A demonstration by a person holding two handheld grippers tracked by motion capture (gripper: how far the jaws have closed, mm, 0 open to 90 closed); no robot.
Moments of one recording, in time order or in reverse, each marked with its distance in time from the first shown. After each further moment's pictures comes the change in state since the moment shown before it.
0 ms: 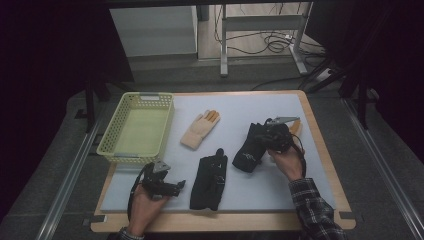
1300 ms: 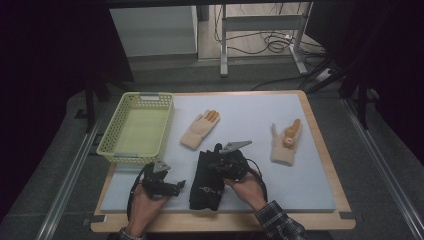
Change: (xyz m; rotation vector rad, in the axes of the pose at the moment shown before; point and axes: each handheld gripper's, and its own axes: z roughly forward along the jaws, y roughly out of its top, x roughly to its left) left arm 0.000 0.000 0.000 0.002 0.001 0.000; right arm 0.146 -0.011 0.039 0.052 0.289 -0.074
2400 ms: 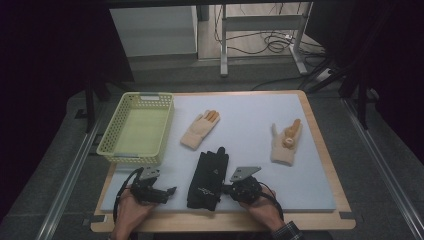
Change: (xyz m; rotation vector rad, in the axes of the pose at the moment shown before) left arm 0.017 -0.026 -0.022 -0.029 -0.074 0.063; right arm 0.009 -0.068 -0.015 0.054 -0.022 -0.192
